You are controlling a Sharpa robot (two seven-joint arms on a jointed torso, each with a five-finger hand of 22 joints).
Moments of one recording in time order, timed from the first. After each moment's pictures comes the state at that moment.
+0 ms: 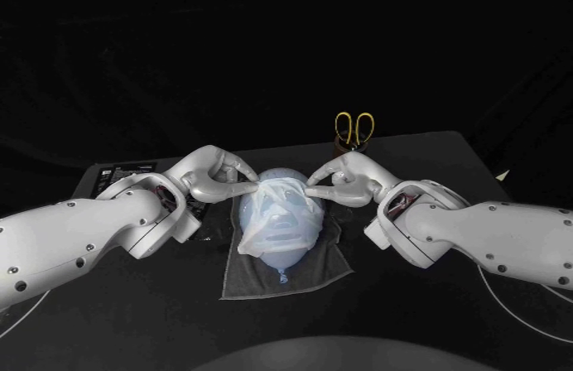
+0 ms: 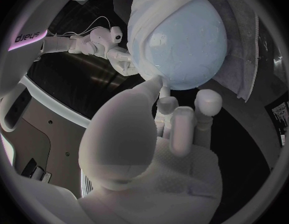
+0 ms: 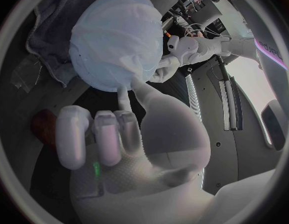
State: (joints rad) left arm 1.19 -0.90 -0.12 1.62 -0.84 -0.35 0.11; left_hand 1.49 -0.17 0.38 0.13 0.05 0.97 0.12 0.37 0.25 1.17 0.05 1.20 0.90 1.46 -0.01 1.49 1.29 0.14 1.17 0.09 1.22 1.03; right arm 1.18 -0.92 -0.19 1.78 -0.94 -0.64 -0.05; right_hand 1.22 -0.05 0.35 -0.06 0.05 1.06 0.10 0.20 0.37 1.47 0.03 1.57 1.31 1.47 -0.03 1.57 1.31 0.04 1.47 0.08 1.44 1.31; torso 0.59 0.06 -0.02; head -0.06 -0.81
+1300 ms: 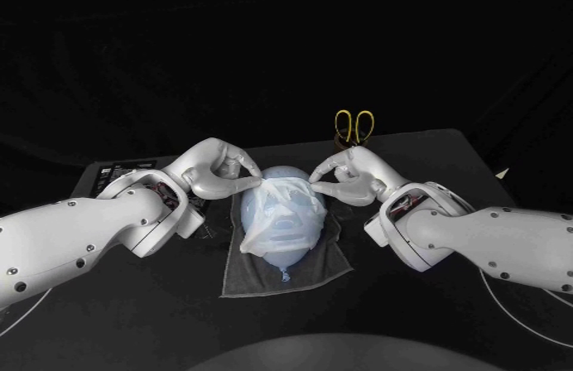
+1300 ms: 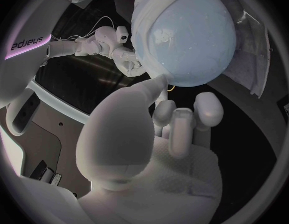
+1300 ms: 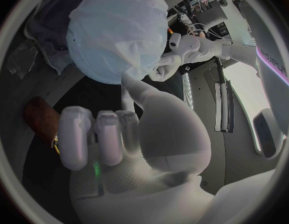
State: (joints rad) left arm 1.19 -0.90 -0.11 1.64 -0.87 -0.40 0.20; left_hand 1.44 -0.16 0.57 0.06 0.05 1.05 0.09 0.50 0.26 1.28 0.02 1.30 1.08 1.47 -0.04 1.52 1.31 0.12 1.22 0.06 1.29 1.12; right arm 1.16 -0.93 -0.19 1.80 -1.00 -0.76 -0.01; right_hand 1.26 -0.03 0.47 -0.15 0.05 1.11 0.07 0.29 0.45 1.47 0.00 1.56 1.31 1.47 -0.06 1.57 1.31 0.04 1.46 0.05 1.45 1.31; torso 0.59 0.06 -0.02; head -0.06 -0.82
